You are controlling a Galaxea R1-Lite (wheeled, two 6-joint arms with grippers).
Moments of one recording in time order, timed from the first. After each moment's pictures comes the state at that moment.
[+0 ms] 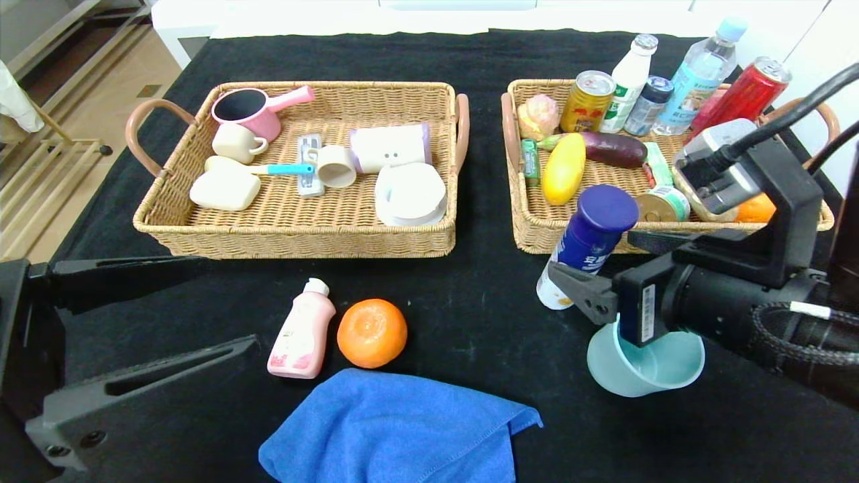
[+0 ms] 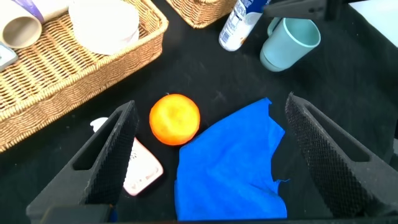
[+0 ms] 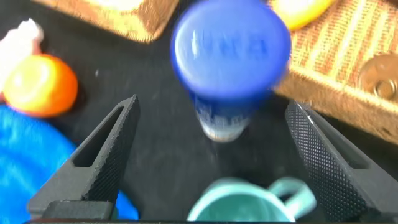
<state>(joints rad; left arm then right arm) -0.37 0.98 -0.75 -0.12 -0.42 0.11 0.78 1.46 -0.93 -0.33 -0.35 -0.01</state>
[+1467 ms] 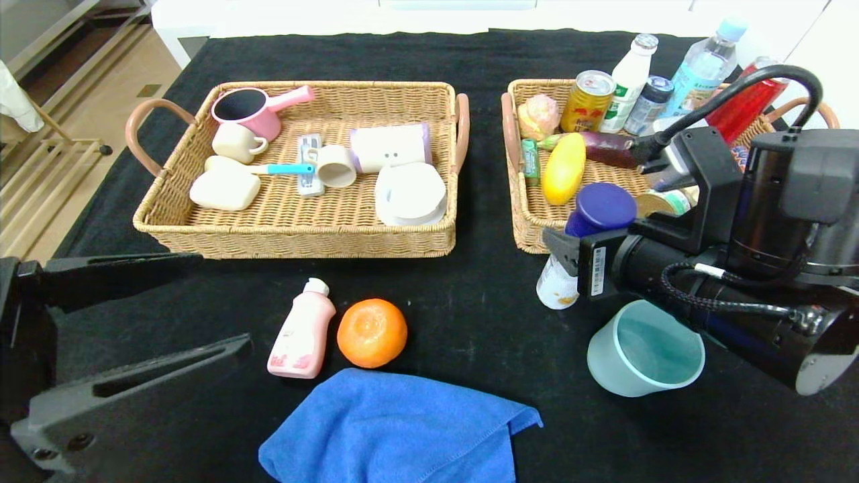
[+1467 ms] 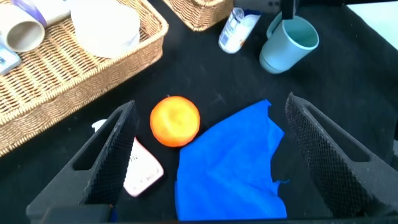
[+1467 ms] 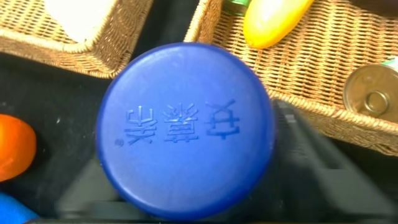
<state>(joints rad) -0.37 0.97 -0.75 -0.12 -0.42 0.11 0.73 1.60 -0.99 -0.46 -0.43 0.03</state>
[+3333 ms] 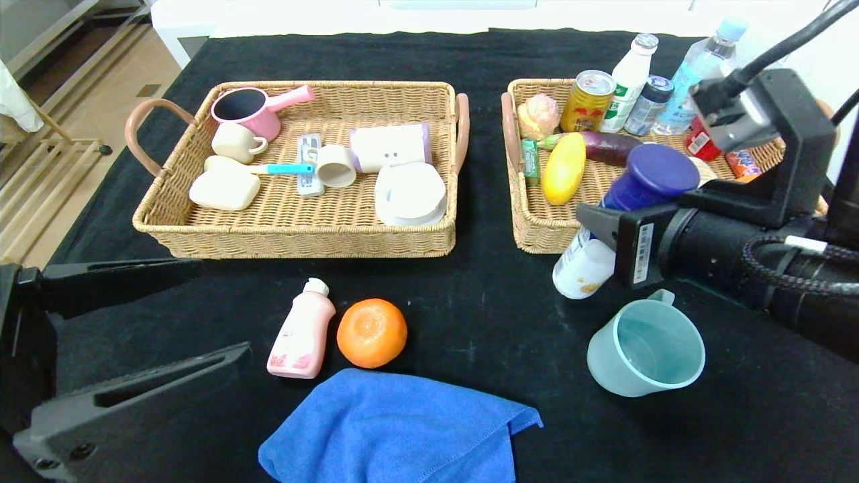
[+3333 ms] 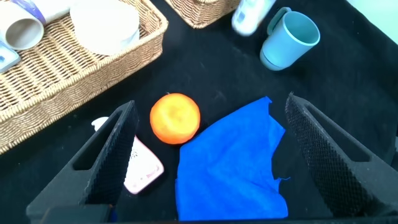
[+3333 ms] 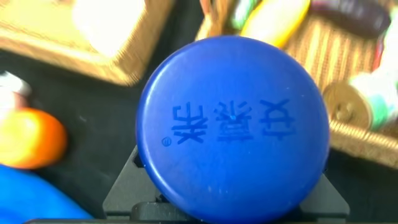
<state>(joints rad) -0.37 0.96 -0.74 -0.12 -0.42 0.12 0.78 1.48 -1.06 -0.31 -0.44 0.01</state>
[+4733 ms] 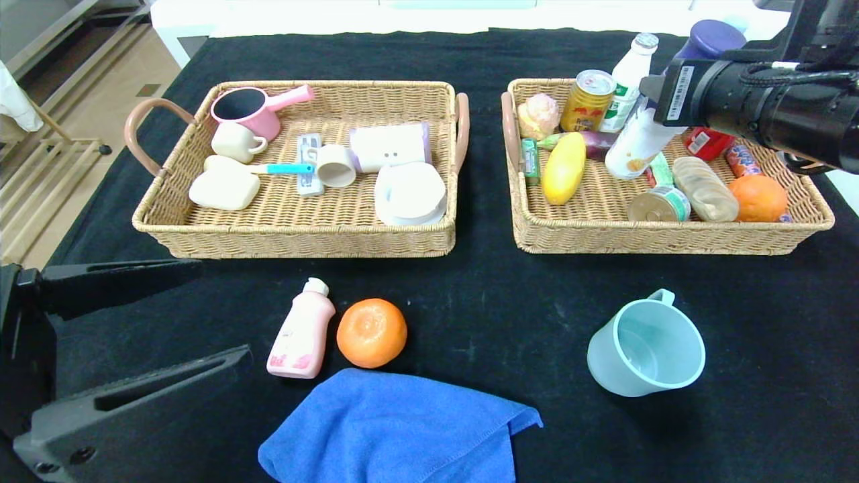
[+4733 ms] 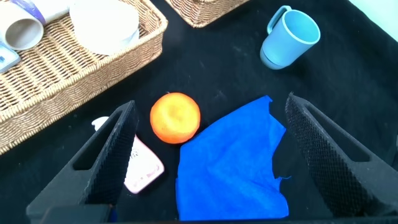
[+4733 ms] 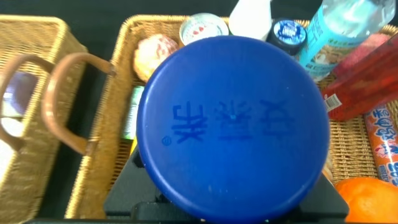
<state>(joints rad) -0.37 0.96 -0.73 -0.12 -0.42 0.13 0.41 1.69 -1.53 -0.21 -0.33 0.02</state>
